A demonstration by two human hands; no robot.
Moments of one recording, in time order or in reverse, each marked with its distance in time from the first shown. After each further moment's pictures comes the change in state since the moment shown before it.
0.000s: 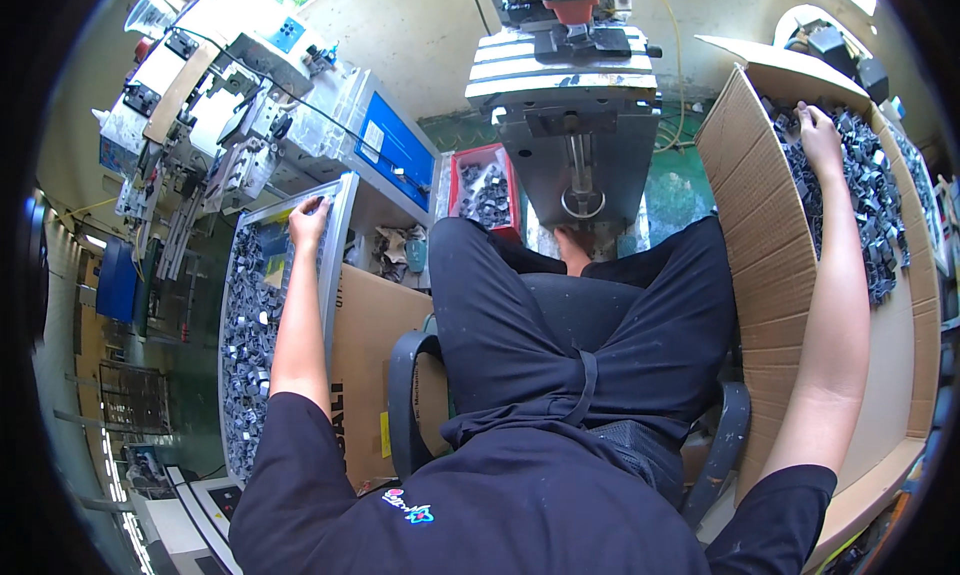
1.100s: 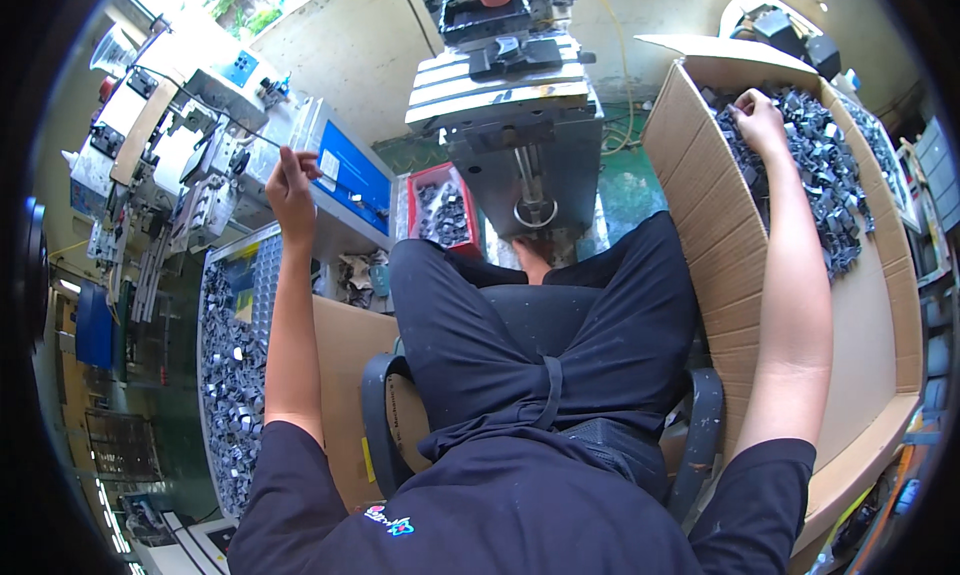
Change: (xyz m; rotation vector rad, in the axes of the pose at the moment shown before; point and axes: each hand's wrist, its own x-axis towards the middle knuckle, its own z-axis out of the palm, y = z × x) left_hand -0.062 0.229 -0.025 -0.836 -0.063 0.458; right_hand -0.008 -0.016 0.002 -0.048 -0.056 -0.058
